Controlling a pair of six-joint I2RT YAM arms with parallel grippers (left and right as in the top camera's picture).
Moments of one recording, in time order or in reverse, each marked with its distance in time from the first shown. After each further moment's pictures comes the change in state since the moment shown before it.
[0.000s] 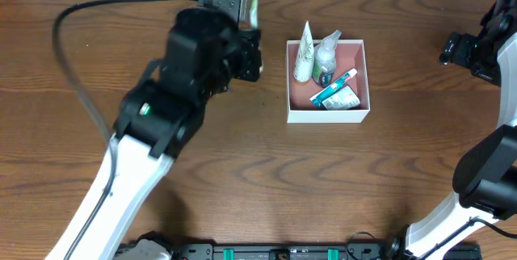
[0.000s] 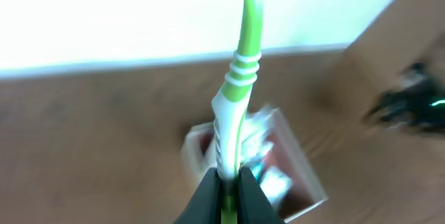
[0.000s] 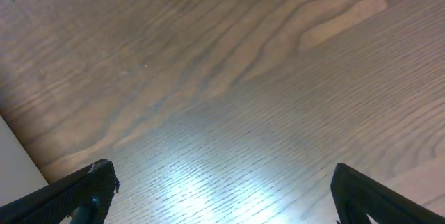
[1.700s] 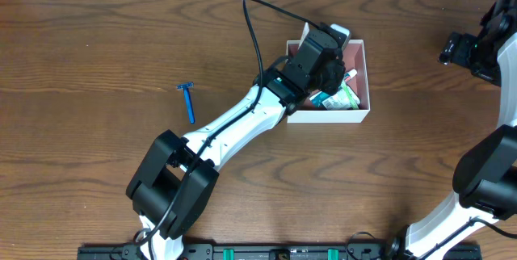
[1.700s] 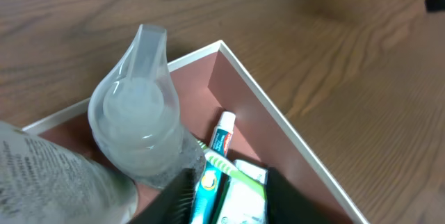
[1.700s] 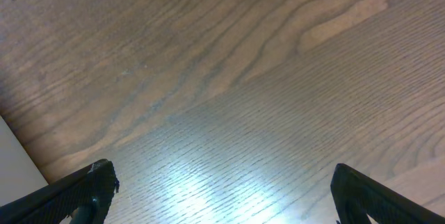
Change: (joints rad) left arm -0.221 0.631 0.007 0.383 0.000 0.081; right arm 0.000 0.000 0.000 0.000 0.000 0.000
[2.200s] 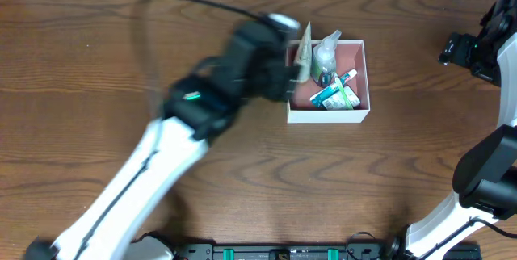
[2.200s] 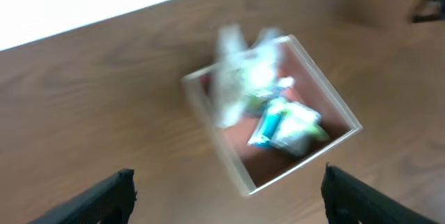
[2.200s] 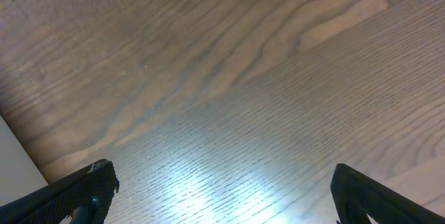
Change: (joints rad) left arm 0.160 -0.537 0.001 -0.592 -0.066 0.098; right arm 0.000 0.000 -0.001 0.000 0.000 0.000
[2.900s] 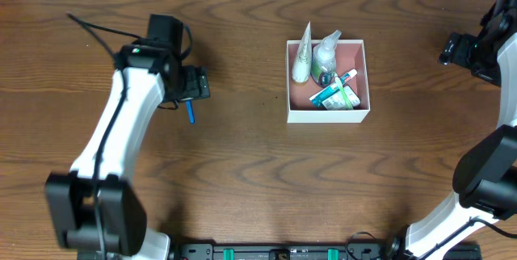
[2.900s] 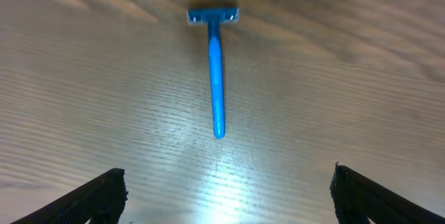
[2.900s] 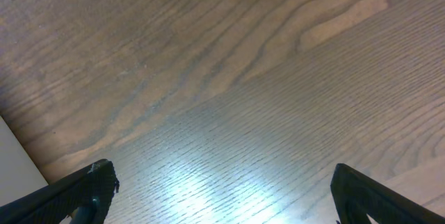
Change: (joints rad) left arm 0.448 0.309 -0.097 -0.267 -0.040 -0.192; right arm 0.000 0.000 0.000 0.000 0.000 0.000
